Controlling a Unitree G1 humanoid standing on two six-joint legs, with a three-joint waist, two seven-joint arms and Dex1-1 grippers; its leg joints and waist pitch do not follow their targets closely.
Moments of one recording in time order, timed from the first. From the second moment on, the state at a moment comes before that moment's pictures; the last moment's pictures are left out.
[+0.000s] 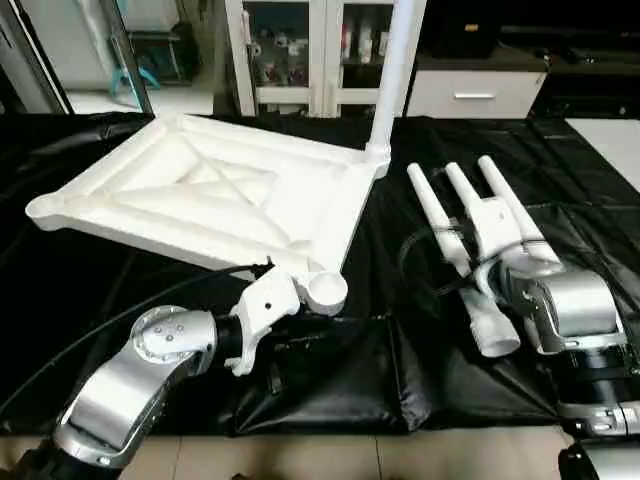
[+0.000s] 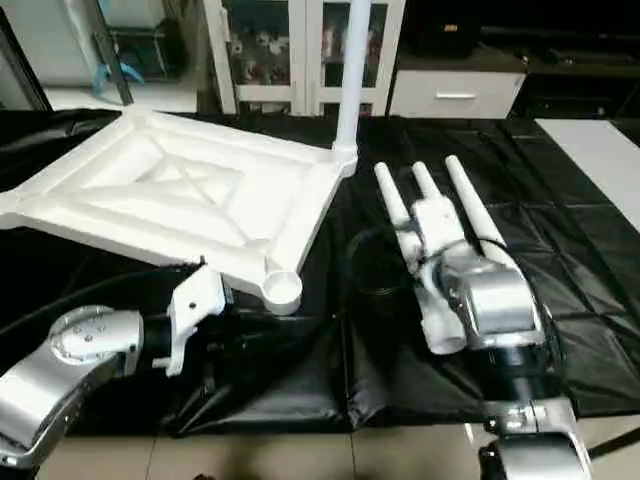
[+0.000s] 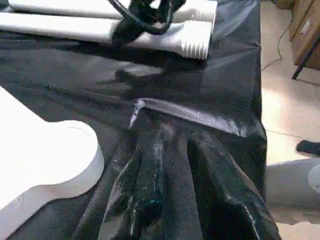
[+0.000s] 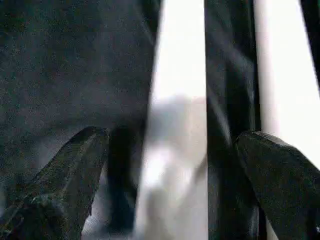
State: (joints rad) left arm -0.19 0.50 -0.28 -0.35 -0.22 0.57 -0.91; right arm -0.53 -0.35 0.00 0.17 0.06 1.10 0.21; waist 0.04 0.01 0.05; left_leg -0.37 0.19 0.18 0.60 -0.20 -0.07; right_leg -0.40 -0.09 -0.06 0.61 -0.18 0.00
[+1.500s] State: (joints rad) left arm -0.42 0.30 -0.10 -0.27 -0.39 0.72 -0.74; right arm -0.56 -0.24 -0.18 0.03 0.16 1.22 0.15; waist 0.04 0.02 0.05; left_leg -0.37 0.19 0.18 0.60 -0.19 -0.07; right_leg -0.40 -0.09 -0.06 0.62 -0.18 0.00
